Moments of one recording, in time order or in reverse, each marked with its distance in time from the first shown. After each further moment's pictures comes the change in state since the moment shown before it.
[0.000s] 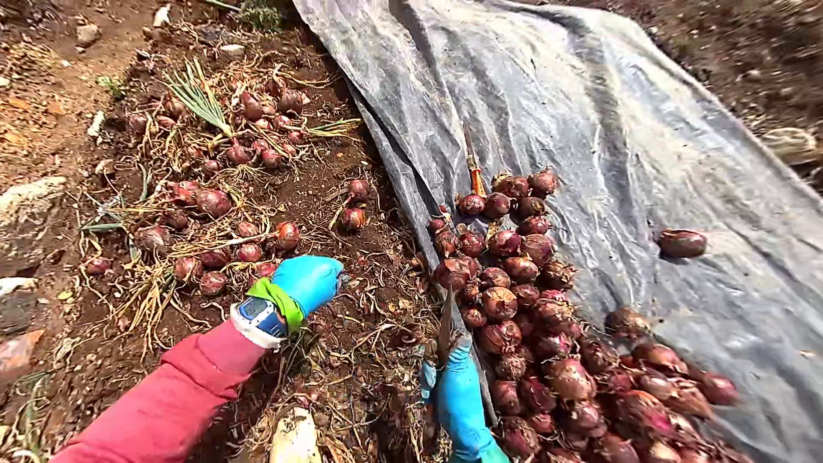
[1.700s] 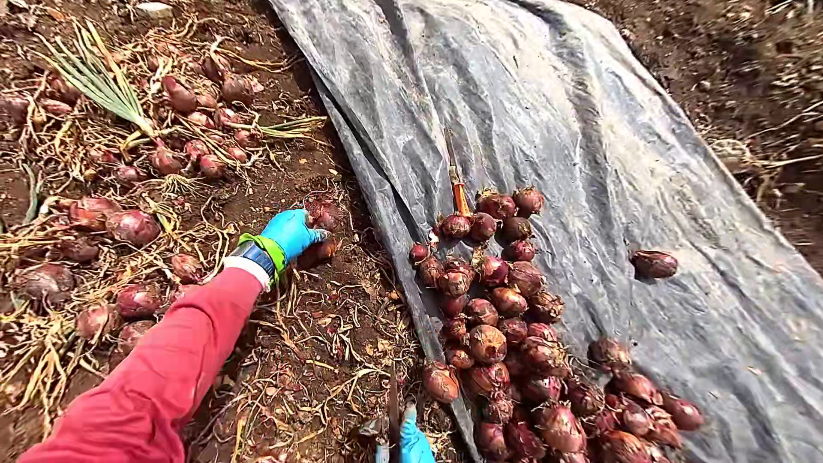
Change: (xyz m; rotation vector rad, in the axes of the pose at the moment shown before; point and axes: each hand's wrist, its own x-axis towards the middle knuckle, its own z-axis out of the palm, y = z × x) left_hand 0.225 -0.049 -0.010 -0.469 0.159 -0.055; right_hand 0.005 0.058 0.008 -0.024 -0.019 0.522
